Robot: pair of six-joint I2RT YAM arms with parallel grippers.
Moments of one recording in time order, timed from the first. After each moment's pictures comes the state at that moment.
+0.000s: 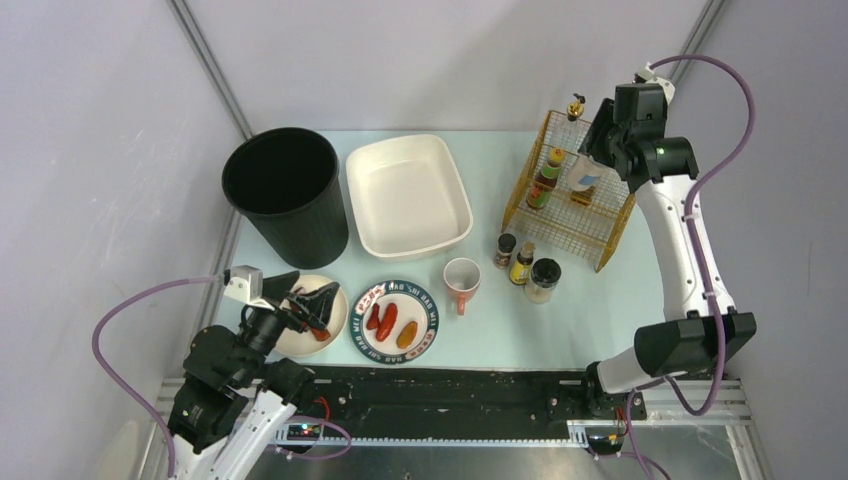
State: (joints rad) left arm -0.49 0.03 0.65 -0.61 -0.09 -0.29; right arm 0.12 1.47 1.77 -0.88 0.31 0.41
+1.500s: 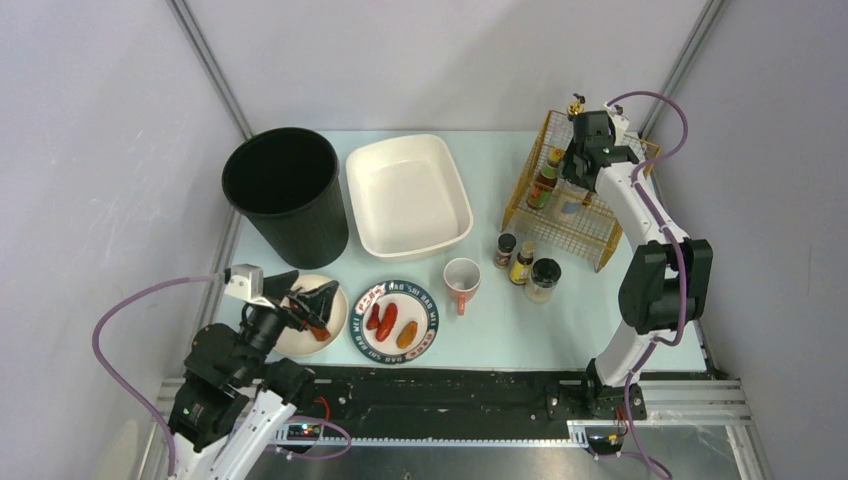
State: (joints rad) left arm -0.49 0.04 0.65 -0.61 -0.10 -0.29; right arm 0.10 1.74 1.55 -0.63 0.37 0.48
